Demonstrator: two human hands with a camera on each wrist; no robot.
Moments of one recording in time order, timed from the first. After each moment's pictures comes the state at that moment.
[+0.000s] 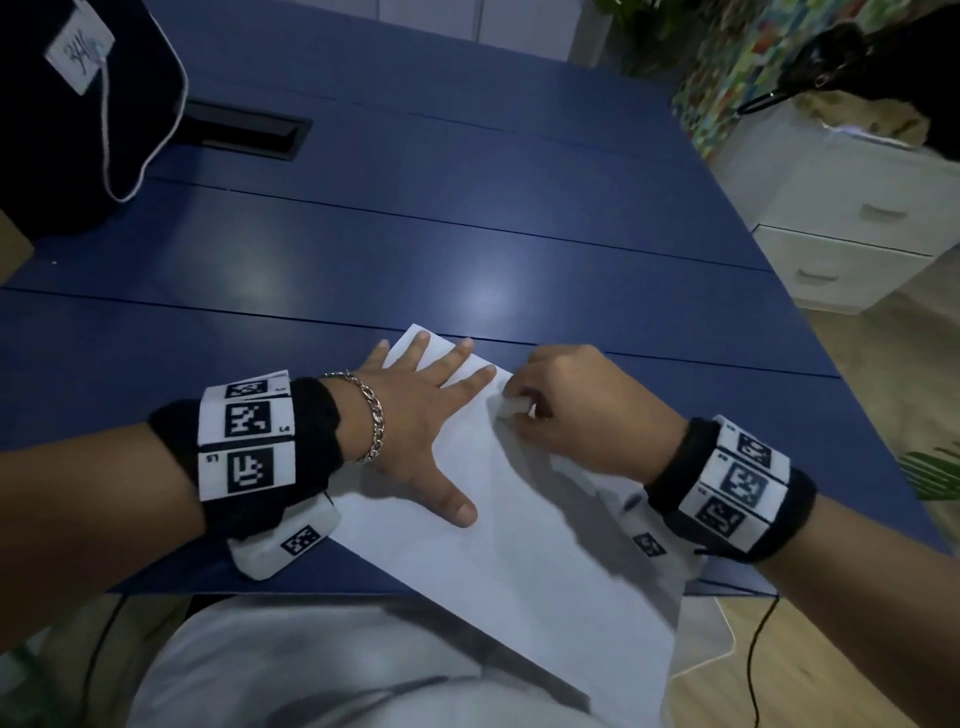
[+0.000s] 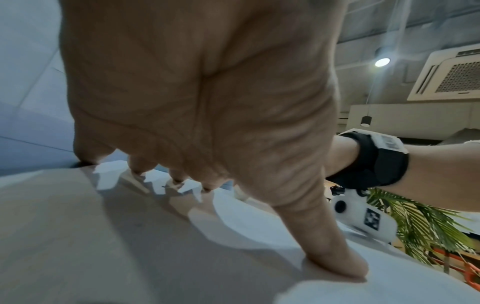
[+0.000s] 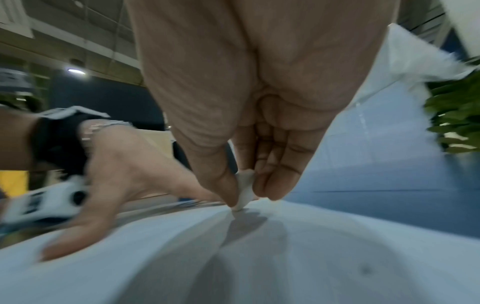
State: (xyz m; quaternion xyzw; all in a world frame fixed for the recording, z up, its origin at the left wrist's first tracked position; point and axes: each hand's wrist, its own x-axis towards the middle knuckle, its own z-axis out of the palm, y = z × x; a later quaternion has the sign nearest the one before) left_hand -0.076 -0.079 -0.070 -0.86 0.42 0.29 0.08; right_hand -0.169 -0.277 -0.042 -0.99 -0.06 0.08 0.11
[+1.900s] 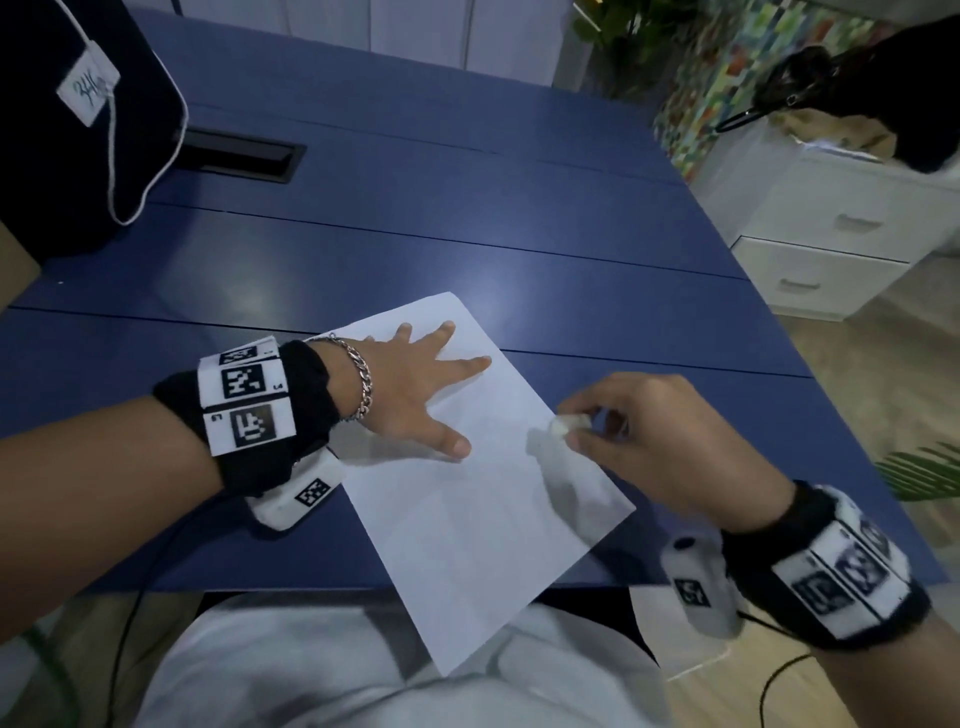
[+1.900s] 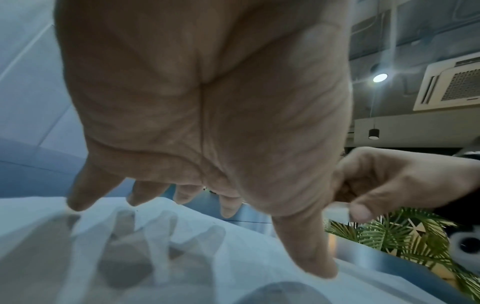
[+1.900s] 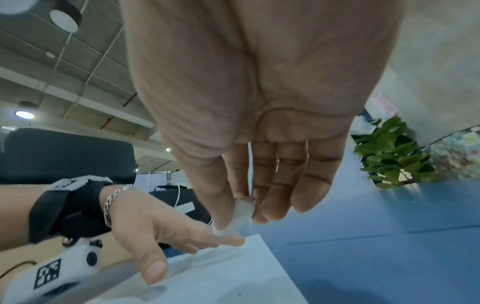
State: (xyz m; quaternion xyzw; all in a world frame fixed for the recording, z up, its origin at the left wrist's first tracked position) left_hand -0.057 -0.090 -0.046 -0.86 0.42 0.28 0.07; right_hand -0.239 -0.310 -0.011 -0.98 0.03 0.02 0.19
